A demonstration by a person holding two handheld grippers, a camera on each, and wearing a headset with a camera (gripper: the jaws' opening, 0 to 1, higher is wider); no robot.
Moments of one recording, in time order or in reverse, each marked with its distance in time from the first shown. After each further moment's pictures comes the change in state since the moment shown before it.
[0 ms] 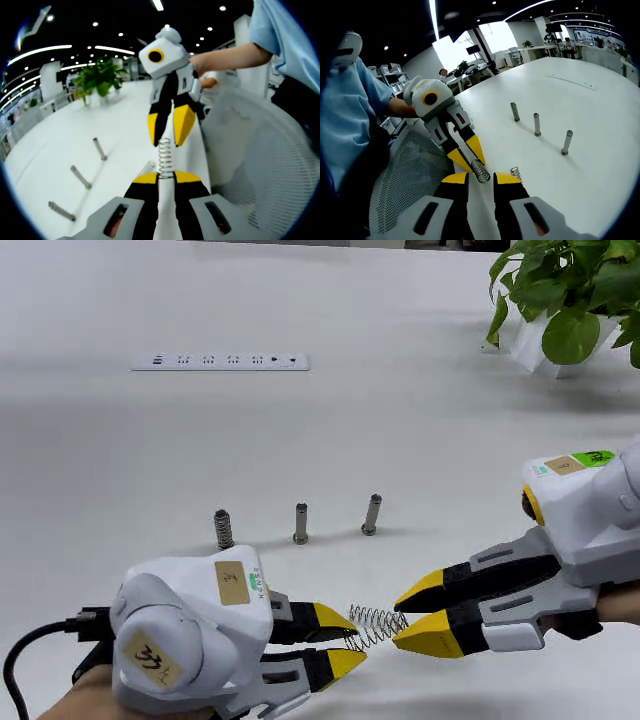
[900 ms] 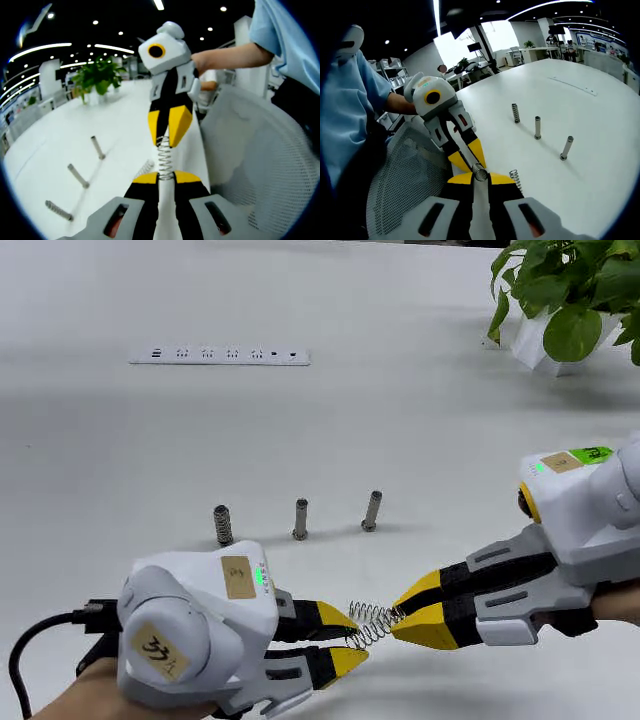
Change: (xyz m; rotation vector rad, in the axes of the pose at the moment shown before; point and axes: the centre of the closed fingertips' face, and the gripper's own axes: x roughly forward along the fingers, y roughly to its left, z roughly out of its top) left arm 0.003 0.001 -0.002 -0.023 0.009 -0.005; right arm 0.003 0.003 0.005 -0.054 0.023 -0.031
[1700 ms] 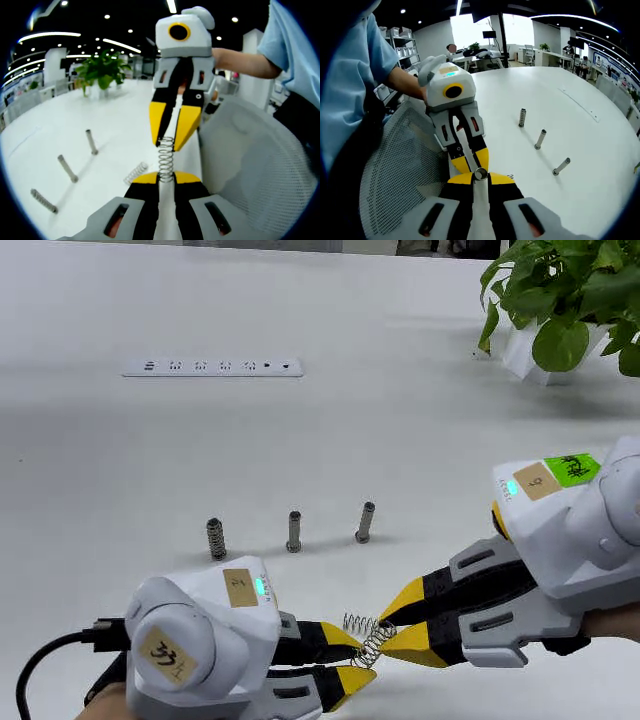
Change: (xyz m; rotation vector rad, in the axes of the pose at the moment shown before) left arm 0.008 -0.006 0.002 -0.130 -0.040 -0.022; right arm -0.002 0.005 0.004 -0.222 0.126 -0.055
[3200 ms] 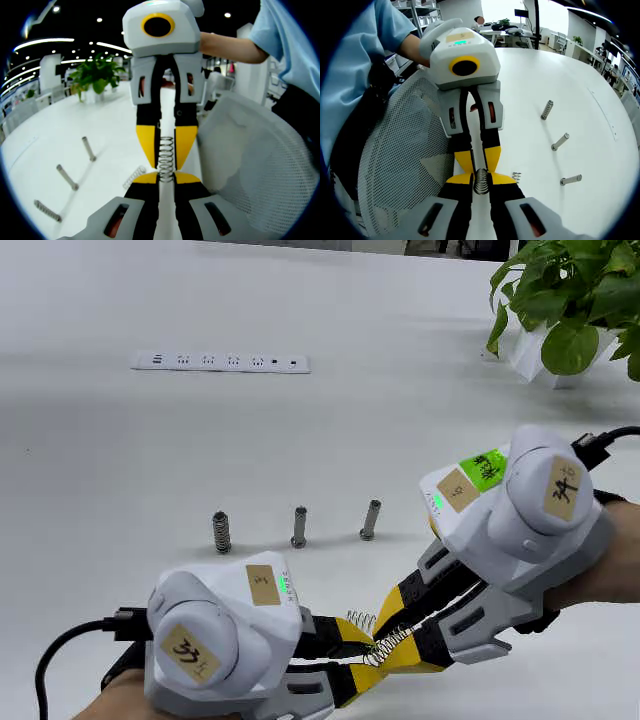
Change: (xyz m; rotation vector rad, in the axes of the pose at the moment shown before) left arm 0.004 -0.005 0.003 0.078 0.014 -0.012; right arm 0.019 0.012 -0.013 -0.193 0.254 0.159
